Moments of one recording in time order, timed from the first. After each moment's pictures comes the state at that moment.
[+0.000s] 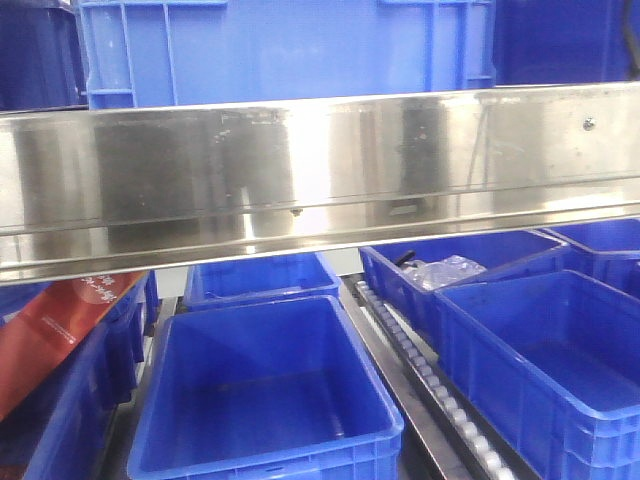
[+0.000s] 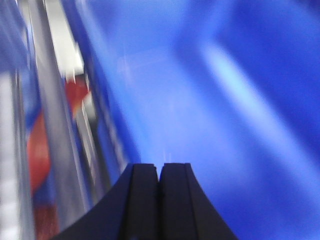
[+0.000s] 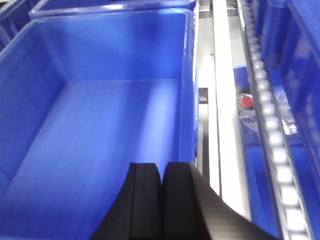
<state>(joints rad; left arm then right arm) -0.19 1.61 -2.05 0.04 1.23 -0.13 0.44 1.71 -2.17 0.20 1.10 -0.02</state>
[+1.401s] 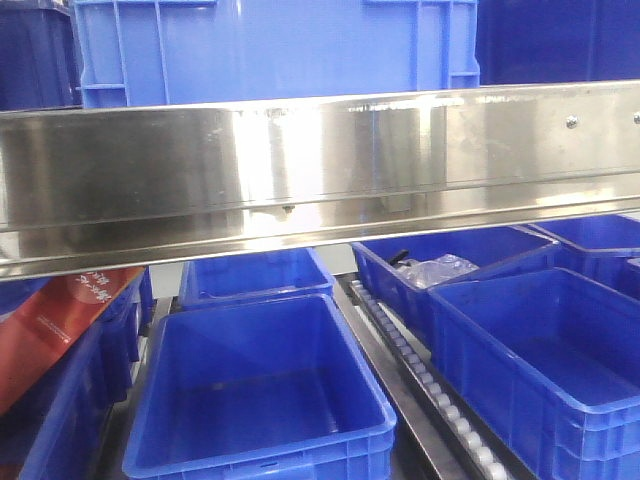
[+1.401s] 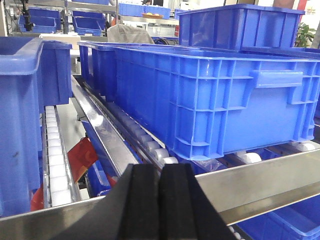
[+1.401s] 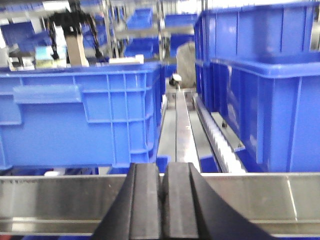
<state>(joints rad) -0.19 0.01 -0.50 0.07 0.61 -0.13 0.44 0.14 -0.43 0.12 0.32 -0.02</state>
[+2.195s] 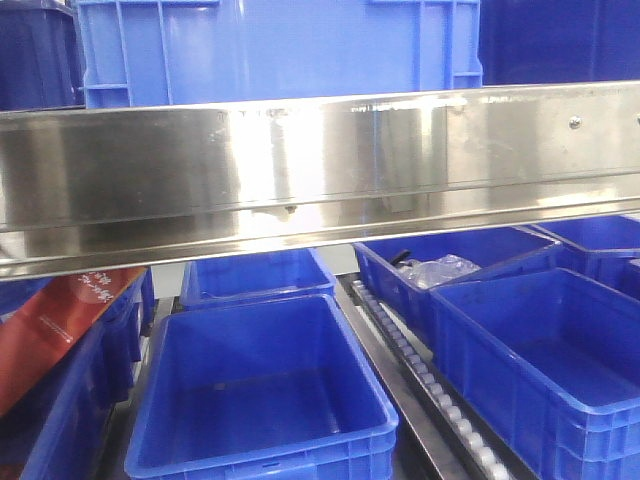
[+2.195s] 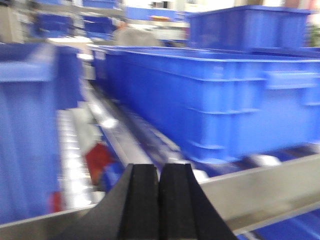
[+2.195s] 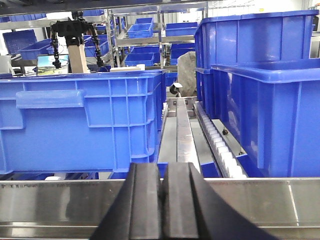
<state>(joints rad) -0.15 0.01 -0.50 0.12 0.60 -0.13 0.44 0.13 -0.42 0.12 0.31 -0.02</state>
